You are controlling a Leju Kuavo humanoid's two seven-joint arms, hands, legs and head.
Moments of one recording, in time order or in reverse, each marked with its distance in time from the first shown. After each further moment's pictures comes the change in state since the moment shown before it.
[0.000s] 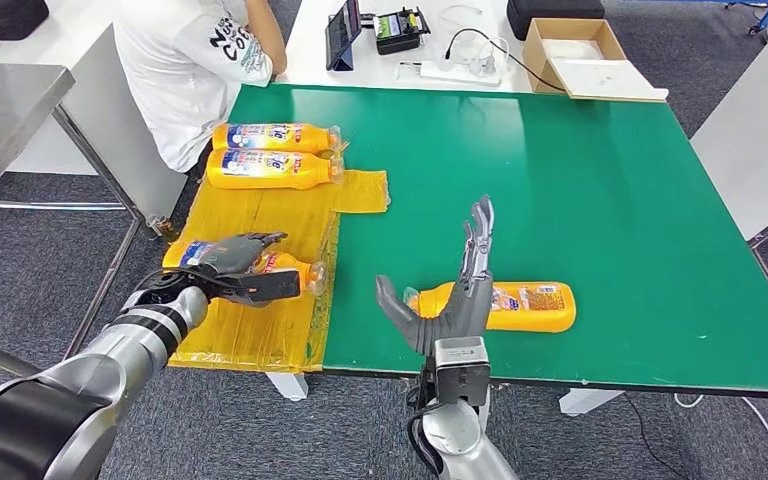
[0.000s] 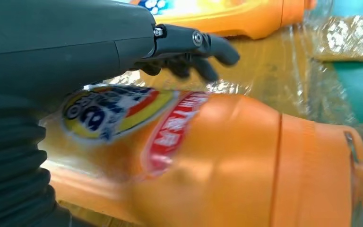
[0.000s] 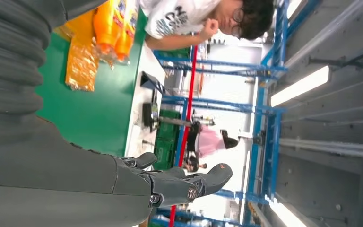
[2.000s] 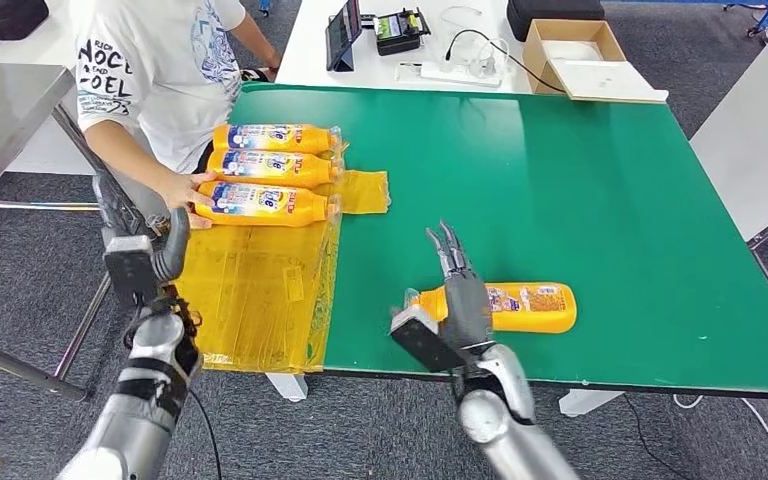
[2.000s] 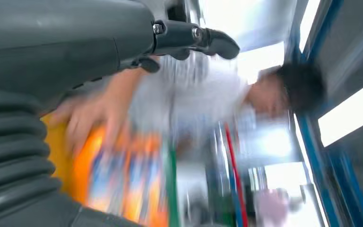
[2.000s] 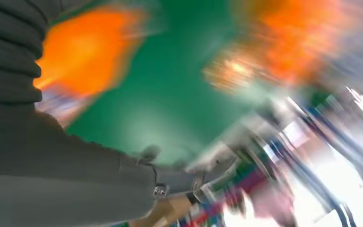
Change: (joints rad) left arm 0.457 -0.162 0.404 -0.726 0.926 0.459 -0.379; right arm -0.071 -0.277 -0.114 0.175 0.541 0.342 0.467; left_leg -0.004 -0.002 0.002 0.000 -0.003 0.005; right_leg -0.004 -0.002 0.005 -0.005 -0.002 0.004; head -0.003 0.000
